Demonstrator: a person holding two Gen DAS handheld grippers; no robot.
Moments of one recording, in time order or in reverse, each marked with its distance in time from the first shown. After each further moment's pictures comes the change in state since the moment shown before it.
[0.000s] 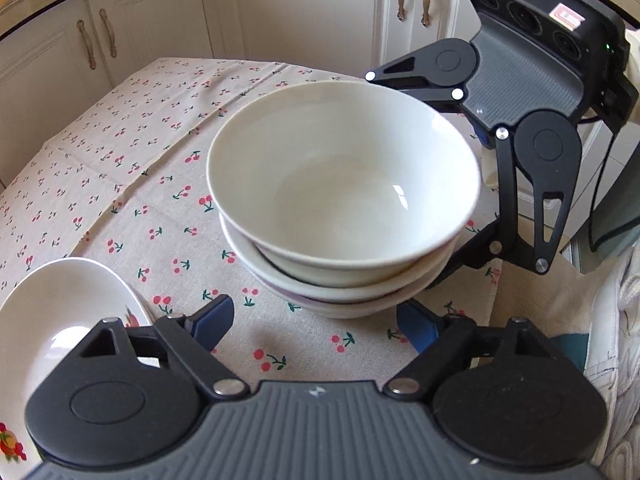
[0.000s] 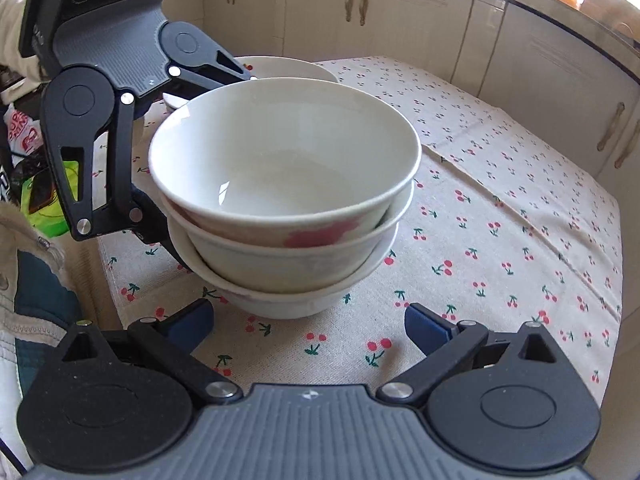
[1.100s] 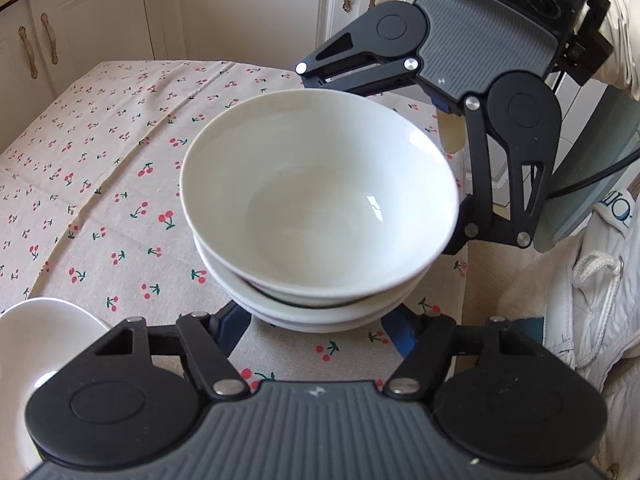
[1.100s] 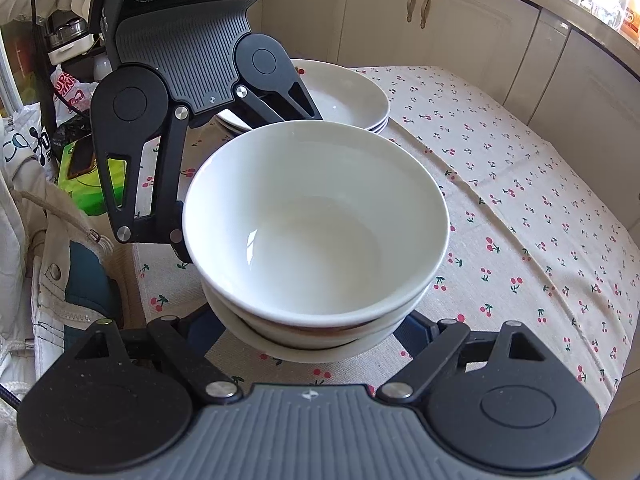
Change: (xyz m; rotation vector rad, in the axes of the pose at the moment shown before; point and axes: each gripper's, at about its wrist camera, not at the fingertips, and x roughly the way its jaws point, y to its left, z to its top) left arm 0.008 0.014 0.015 0.076 0.038 -0.172; right arm -0.007 -0.004 0.034 -0.105 0.067 0.098
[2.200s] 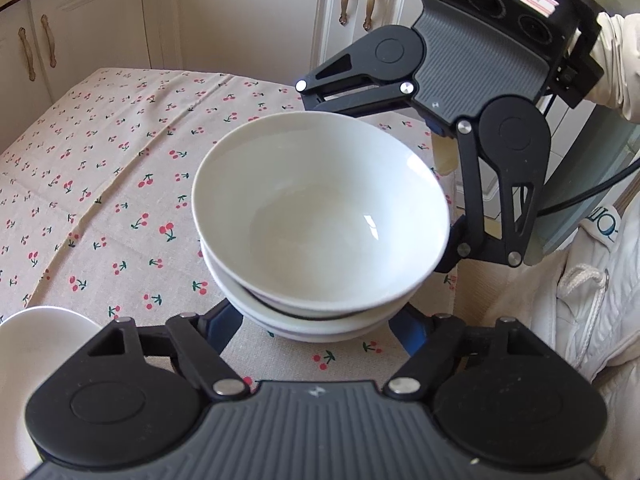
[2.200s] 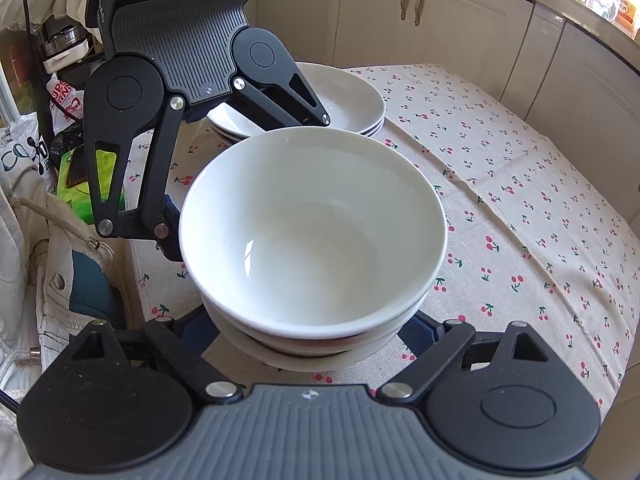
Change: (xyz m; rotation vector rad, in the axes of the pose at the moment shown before) left arm -0.003 0.004 0.004 -0.009 -0.039 -0.031; right arm 0.004 -0.004 0.003 0.034 -0.011 -0.001
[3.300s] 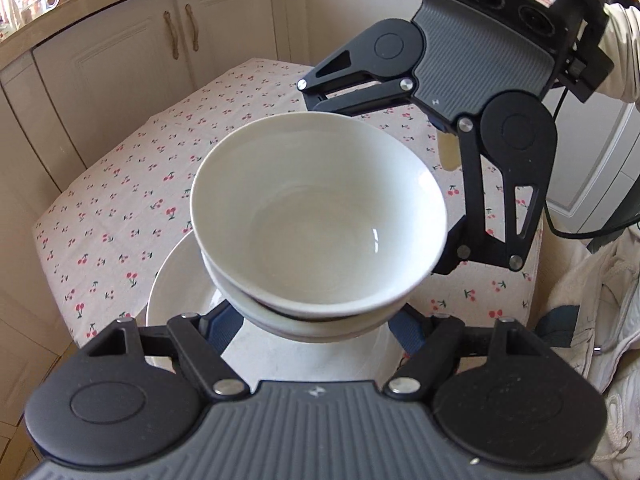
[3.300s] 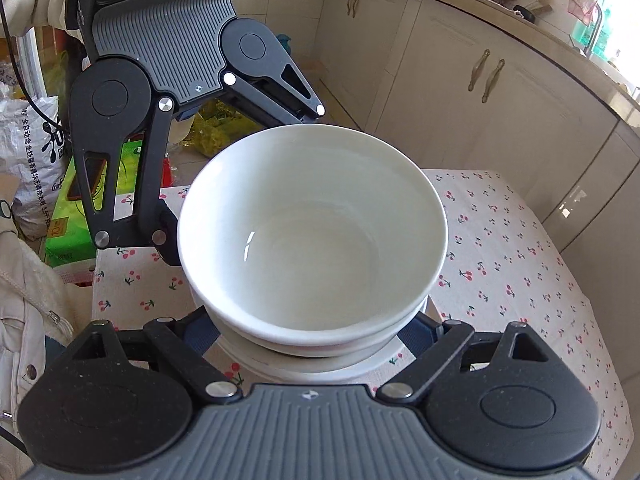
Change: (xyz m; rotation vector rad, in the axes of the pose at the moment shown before) left arm -0.112 0.055 -0.069 -0.141 -0.025 0.282; right arm 0.068 0.007 0.148 -0.257 -0.044 0.063
